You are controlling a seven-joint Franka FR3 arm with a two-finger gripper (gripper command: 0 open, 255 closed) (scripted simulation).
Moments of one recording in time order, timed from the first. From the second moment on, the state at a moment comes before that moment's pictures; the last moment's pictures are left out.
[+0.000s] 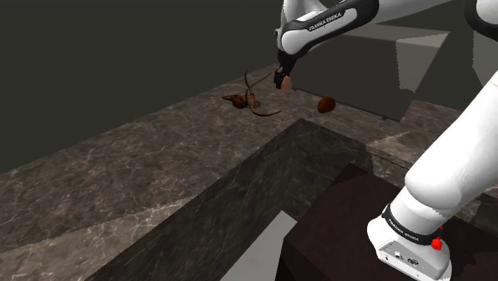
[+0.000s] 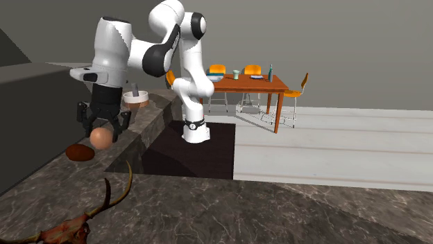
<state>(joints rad) -0.28 -0.02 0.10 -2.05 -0.22 2.30 -0.28</state>
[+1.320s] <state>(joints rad) -0.40 0.15 -0.01 -1.98 -0.15 2.43 -0.54</state>
